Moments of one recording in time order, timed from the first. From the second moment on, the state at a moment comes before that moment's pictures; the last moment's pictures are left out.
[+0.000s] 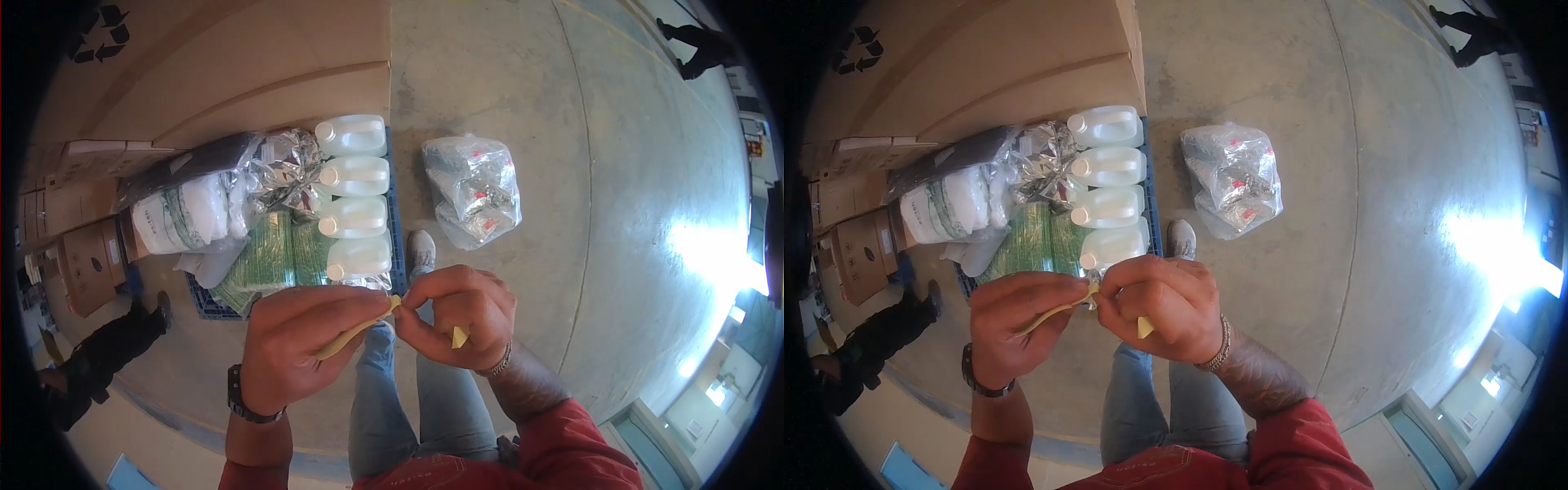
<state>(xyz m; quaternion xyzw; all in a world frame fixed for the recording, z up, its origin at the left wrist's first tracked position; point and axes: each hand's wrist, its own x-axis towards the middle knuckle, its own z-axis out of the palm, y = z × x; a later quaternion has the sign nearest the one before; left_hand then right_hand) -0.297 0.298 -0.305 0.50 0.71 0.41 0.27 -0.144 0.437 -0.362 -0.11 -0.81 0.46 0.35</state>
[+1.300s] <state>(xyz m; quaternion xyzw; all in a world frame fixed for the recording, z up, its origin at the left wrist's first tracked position) -0.283 0.293 -0.363 0.21 0.57 0.61 0.51 -0.150 0.434 -0.363 -0.18 -0.79 0.52 0.27</state>
